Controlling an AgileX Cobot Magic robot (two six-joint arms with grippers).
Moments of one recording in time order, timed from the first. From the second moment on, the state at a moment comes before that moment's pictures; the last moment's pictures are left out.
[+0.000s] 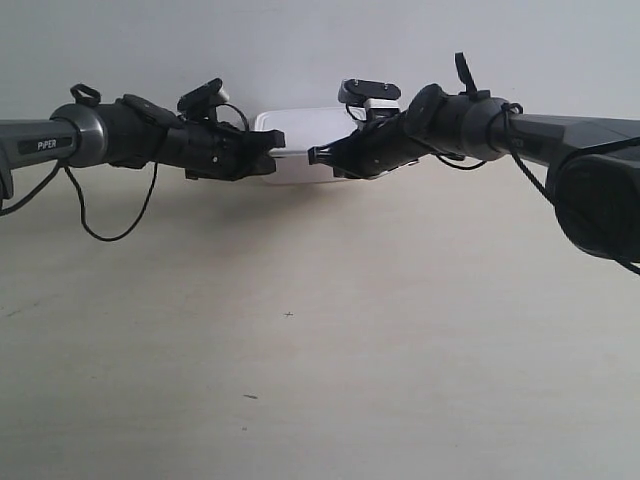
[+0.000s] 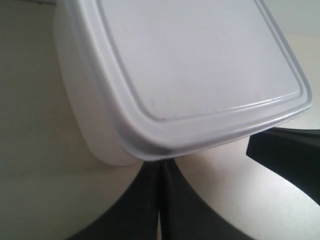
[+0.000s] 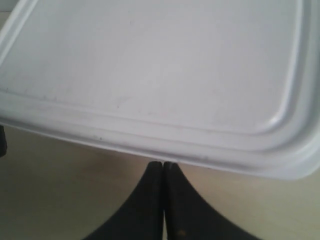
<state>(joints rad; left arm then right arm) -0.13 2.57 -2.03 -1.09 0.48 0.68 0.30 2.62 -2.14 0.60 0.45 -0.38</state>
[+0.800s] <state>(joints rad) -0.13 2.41 -1.77 -1.01 0.38 0.65 0.30 2.60 -2.14 0.57 0.52 -0.39</state>
